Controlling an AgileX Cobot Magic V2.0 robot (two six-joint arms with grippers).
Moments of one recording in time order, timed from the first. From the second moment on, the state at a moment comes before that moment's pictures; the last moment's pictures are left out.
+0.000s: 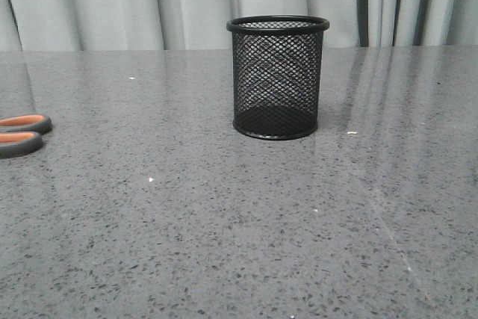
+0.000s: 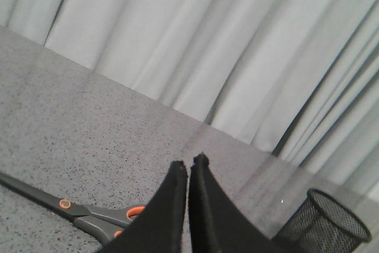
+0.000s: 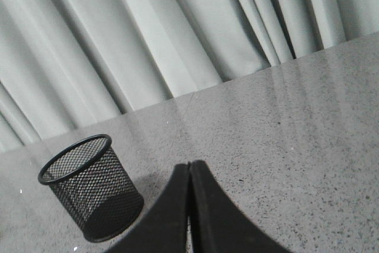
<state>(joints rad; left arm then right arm) -0.06 0.09 -0.27 -0.58 0.27 0.06 0.07 0.07 -0.21 0.41 0.21 -0.06</state>
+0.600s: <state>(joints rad) -0.06 0.74 -0.92 -0.30 0.92 0.33 0.07 0.78 -0.77 0.24 0.68 -0.14</state>
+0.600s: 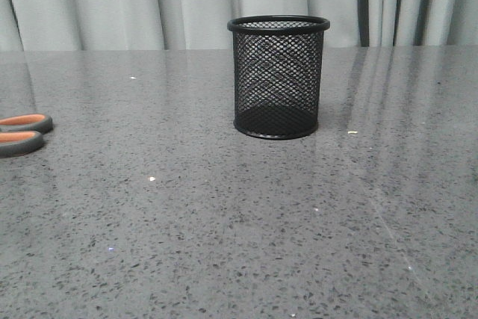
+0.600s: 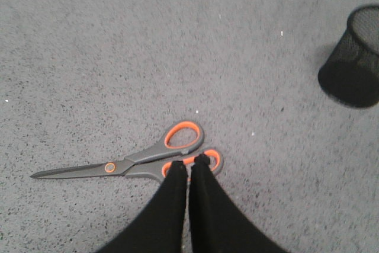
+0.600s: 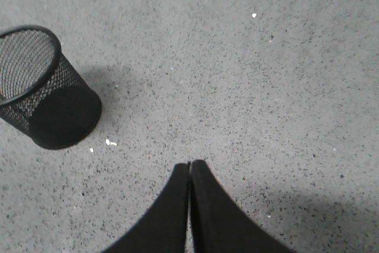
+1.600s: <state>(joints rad) -0.06 1.40 -1.25 -0.23 1.23 1.11 0.11 0.79 -0.79 0.25 0.72 -0.18</state>
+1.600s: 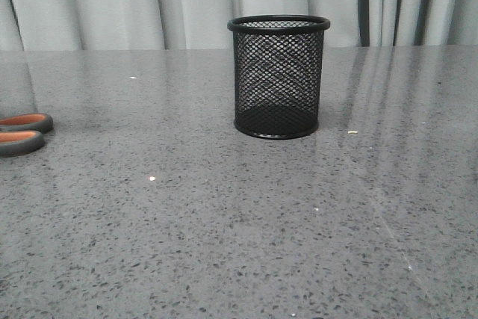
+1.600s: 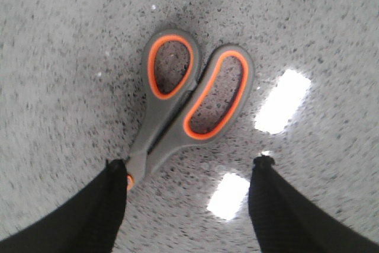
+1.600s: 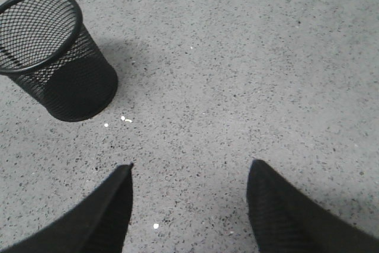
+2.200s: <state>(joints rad) -0.09 1.51 -1.25 -0.12 1.23 1.43 0.16 0.79 -0.79 0.25 0.72 -0.20</state>
